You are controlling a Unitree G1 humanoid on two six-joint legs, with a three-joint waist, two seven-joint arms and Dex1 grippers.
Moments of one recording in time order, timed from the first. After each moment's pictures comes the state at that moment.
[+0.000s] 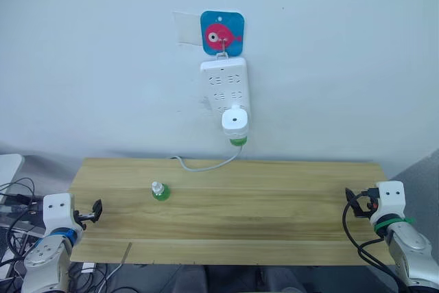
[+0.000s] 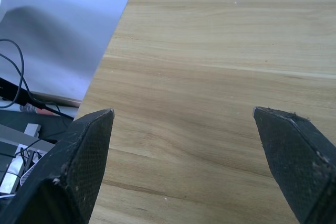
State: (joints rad) left arm 0.06 0.55 0.46 0.51 -0.23 0.06 -0.32; right arm 0.10 -0.43 -0.32 0.22 0.16 0.09 0.33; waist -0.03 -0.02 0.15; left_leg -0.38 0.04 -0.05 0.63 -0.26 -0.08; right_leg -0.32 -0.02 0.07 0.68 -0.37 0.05
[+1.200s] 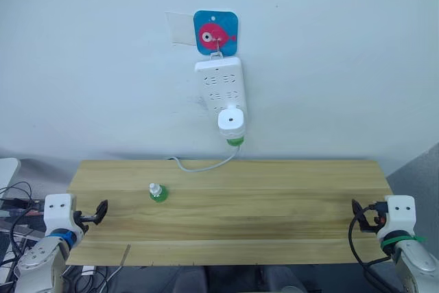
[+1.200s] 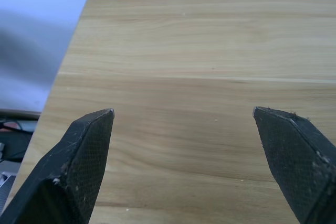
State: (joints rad) left arm 0.10 0.57 0.46 0.43 -0.27 0.10 -0.48; right arm 0.31 -0.39 -0.35 -0.05 0.18 0.16 0.29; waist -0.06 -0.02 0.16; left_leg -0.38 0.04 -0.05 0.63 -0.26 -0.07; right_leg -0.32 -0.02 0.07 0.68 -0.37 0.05
